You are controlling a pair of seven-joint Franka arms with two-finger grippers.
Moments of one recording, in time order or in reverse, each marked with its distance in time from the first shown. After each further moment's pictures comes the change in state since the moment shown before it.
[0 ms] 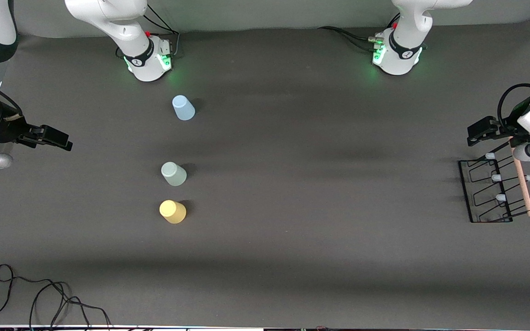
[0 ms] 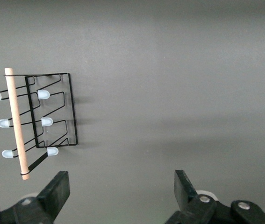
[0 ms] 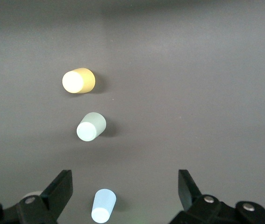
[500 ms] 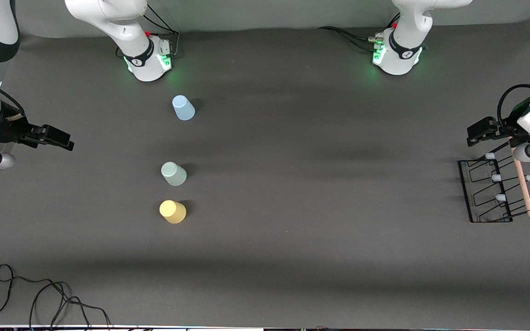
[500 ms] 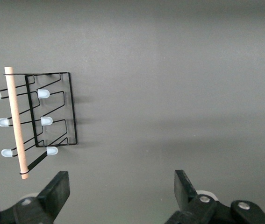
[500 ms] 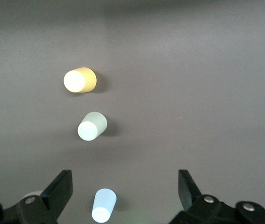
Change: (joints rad) left arm 0.000 0.002 0.000 0.000 0.000 0.000 -0.013; right arm 0.002 0.000 0.005 0.000 0.000 0.000 0.000
